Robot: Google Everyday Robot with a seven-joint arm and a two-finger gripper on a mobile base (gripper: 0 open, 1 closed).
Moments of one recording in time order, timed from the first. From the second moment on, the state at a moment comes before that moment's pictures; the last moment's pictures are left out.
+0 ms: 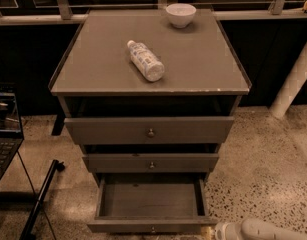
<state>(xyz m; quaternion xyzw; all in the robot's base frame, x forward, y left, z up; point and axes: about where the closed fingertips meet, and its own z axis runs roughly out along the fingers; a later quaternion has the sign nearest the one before) 0.407 -0.254 0.206 -0.02 0.95 0.24 0.18</state>
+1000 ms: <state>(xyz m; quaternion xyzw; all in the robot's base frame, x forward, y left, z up) 0.437 -0.248 0.185 -0.01 0.95 0.24 0.20</state>
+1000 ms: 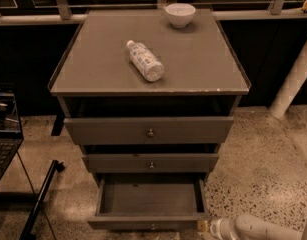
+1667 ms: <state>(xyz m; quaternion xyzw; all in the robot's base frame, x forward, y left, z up) 0.460 -0.233 0.170 -0.03 0.95 0.25 0.19</state>
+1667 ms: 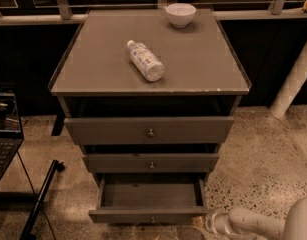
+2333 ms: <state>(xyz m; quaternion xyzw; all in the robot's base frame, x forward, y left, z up) 0.482 -0.223 0.160 -0.04 0.95 0.25 0.18</state>
